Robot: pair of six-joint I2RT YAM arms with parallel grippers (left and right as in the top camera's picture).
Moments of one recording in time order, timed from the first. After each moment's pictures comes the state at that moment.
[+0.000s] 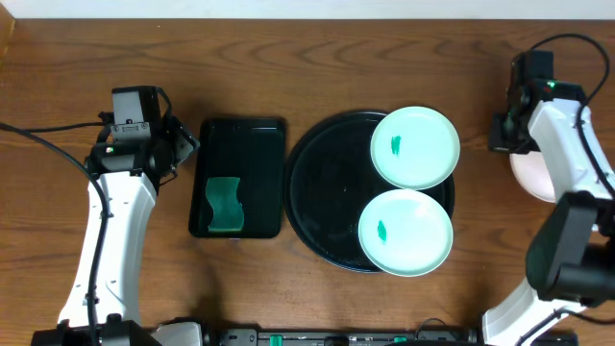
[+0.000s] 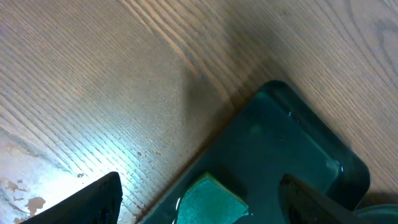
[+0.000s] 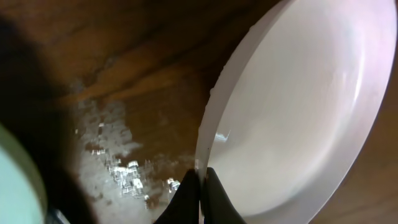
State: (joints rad) left arm 0.10 1.40 1.13 -0.79 -0.11 -0.62; right arm -0.12 1.87 1.45 -0.95 0.27 0.09
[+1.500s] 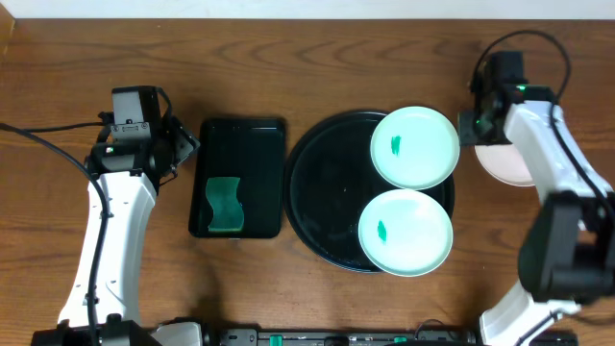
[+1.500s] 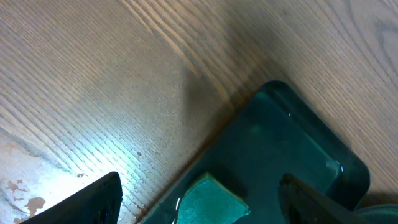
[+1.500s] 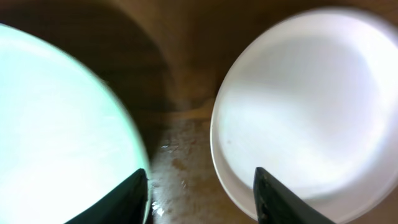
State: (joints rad) left arm 0.10 1.40 1.13 -0.79 -0.11 -0.62; right arm -0.02 1.83 1.42 -0.83 0.11 -0.01
